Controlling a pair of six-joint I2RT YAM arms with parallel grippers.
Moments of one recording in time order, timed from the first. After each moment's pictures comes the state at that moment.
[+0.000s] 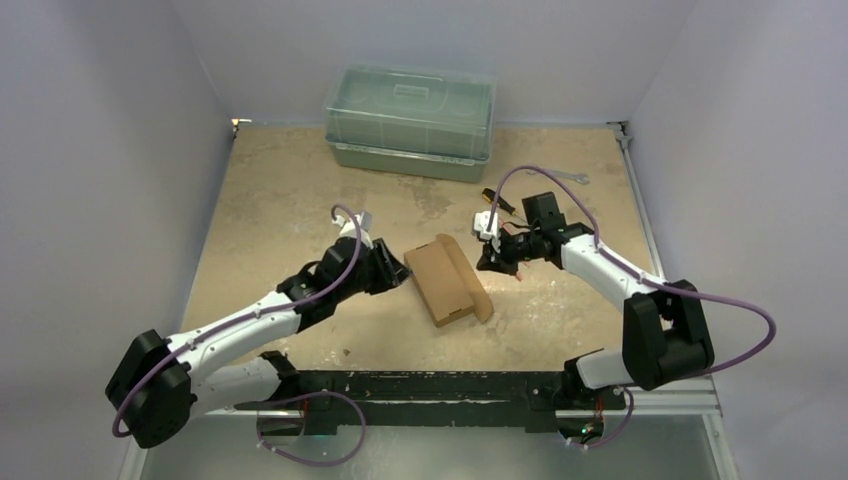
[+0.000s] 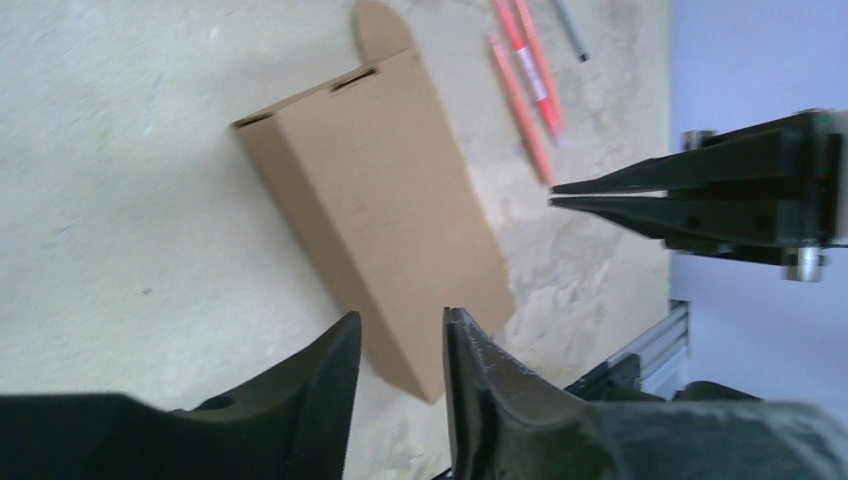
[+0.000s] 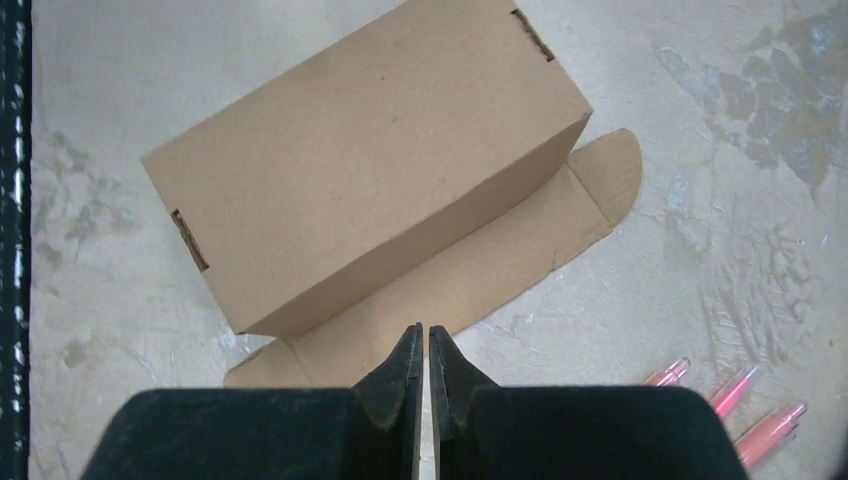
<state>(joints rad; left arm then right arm) -0.76 1.09 0.60 -0.04 -0.05 -0.94 0.31 1.40 0.83 -0.42 -0.81 -0.84</state>
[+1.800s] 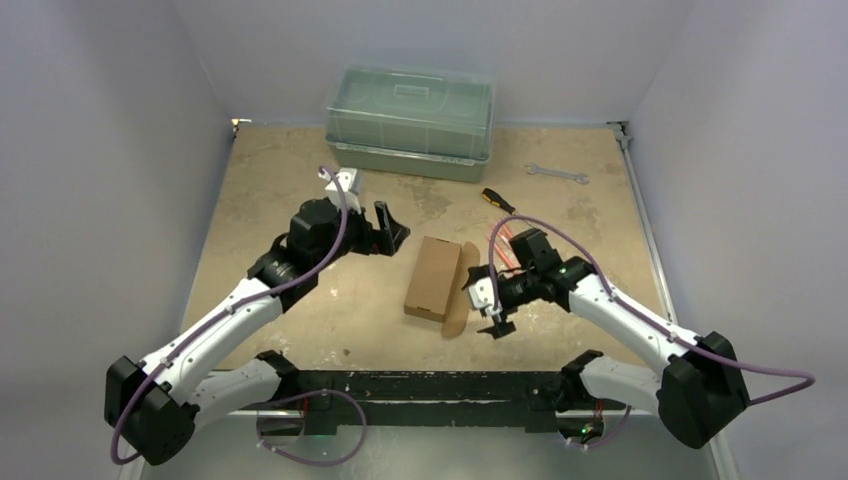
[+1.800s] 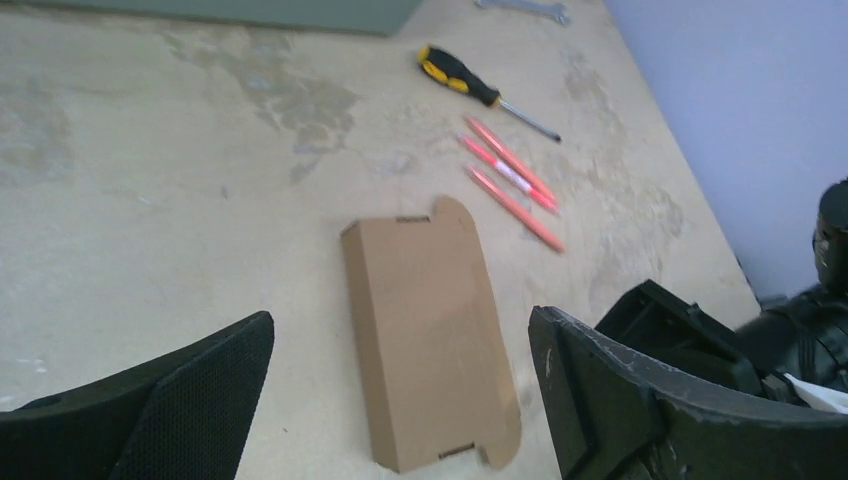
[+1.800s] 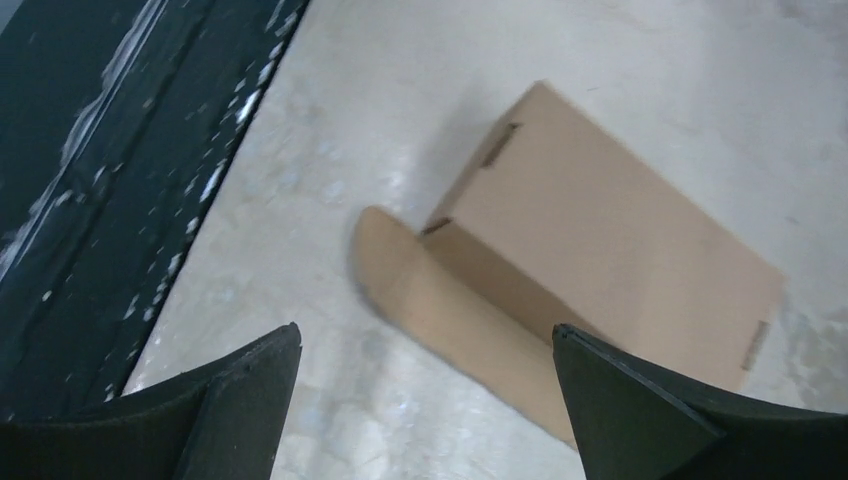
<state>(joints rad) -0.59 1.06 0.85 -0.16 -0.01 -0.47 0.53 1.12 0.71 -0.61 -0.86 -1.23</state>
